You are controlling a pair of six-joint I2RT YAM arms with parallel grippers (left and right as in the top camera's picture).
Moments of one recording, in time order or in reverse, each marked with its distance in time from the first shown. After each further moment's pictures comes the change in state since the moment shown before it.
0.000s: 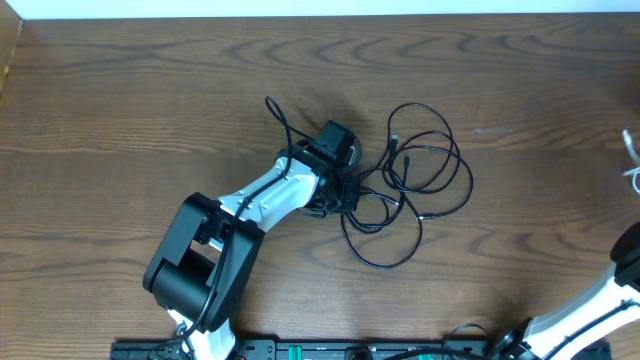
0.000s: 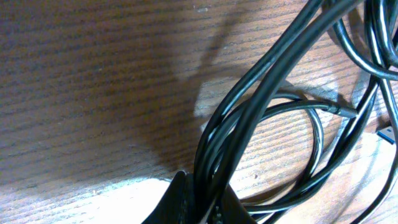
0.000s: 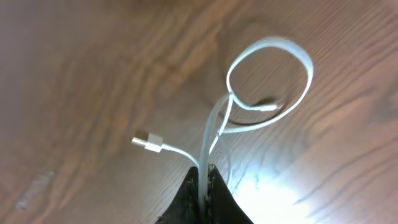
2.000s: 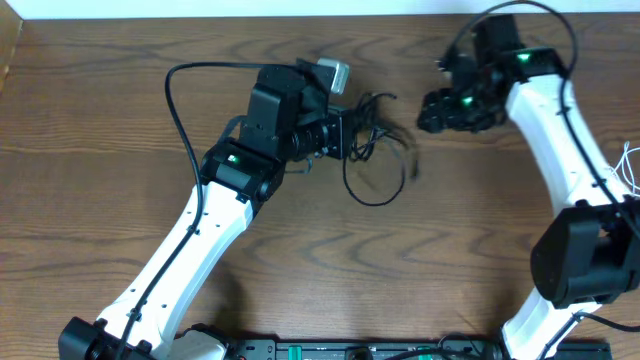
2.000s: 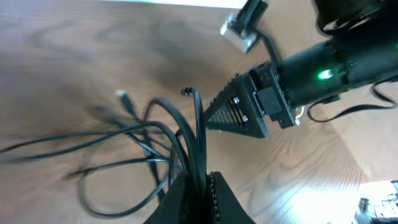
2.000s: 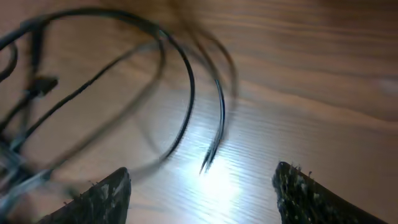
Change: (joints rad) left arm 0.106 -0.453 0.085 0.255 0.159 0.061; right arm 0.786 -0.171 -0.344 0.106 -0.336 -0.090
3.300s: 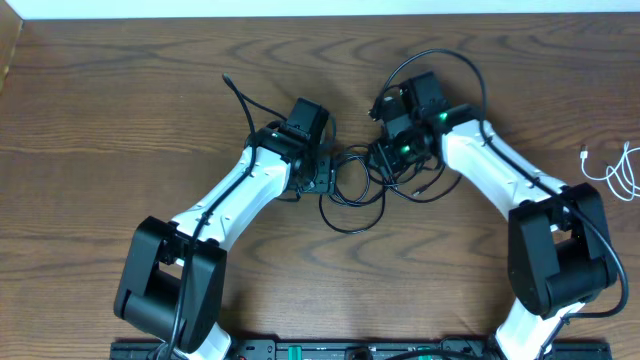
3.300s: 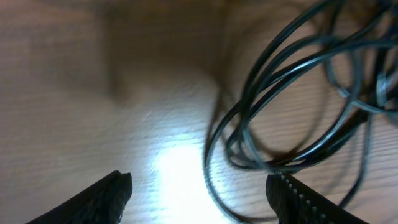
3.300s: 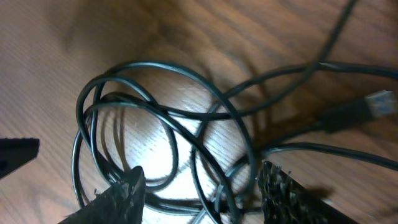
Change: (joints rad) left arm 0.000 0.327 -0.019 -0.408 -0.368 0.025; right arm 0.253 0.000 -0.394 0.499 -0.027 -0.097
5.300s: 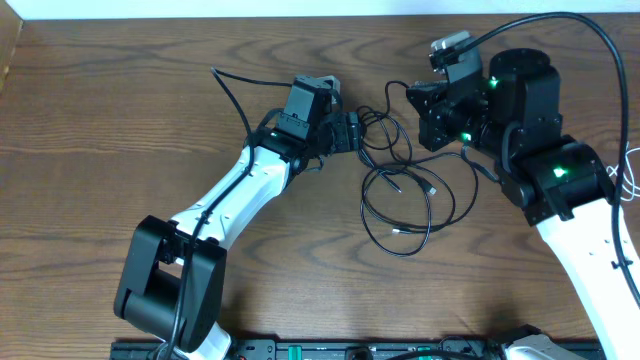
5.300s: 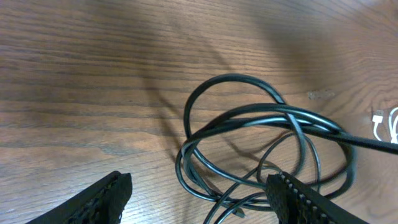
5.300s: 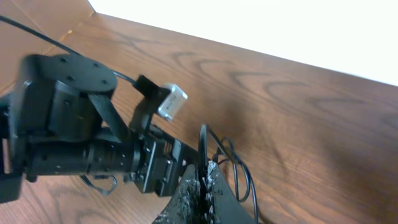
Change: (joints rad) left arm 0.007 0.002 -0.002 0.474 0.165 -0.195; right arm -0.031 -0.595 0.072 0.015 0.059 0.134
